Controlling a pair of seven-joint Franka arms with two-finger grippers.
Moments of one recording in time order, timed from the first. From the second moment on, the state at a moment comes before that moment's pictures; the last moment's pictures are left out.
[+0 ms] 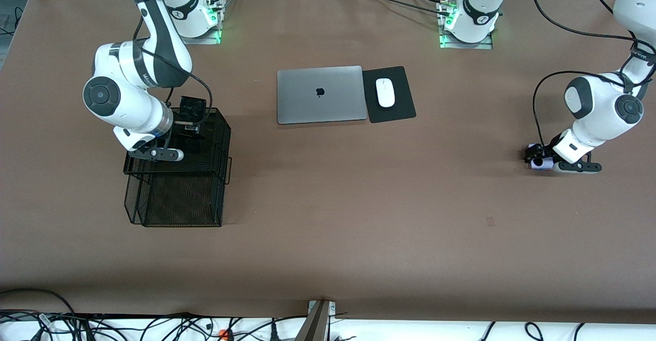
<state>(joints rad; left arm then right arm) 0.71 0.52 -0.33 -2.20 0.28 2.73 0.19 0.55 0.23 -0.35 -2.04 0.15 2.11 0.20</state>
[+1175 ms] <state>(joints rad) 0.70 0.51 -0.34 -2.14 0.28 2.62 0.12 0.55 0.27 -0.36 -2.04 0.15 2.17 0.20</state>
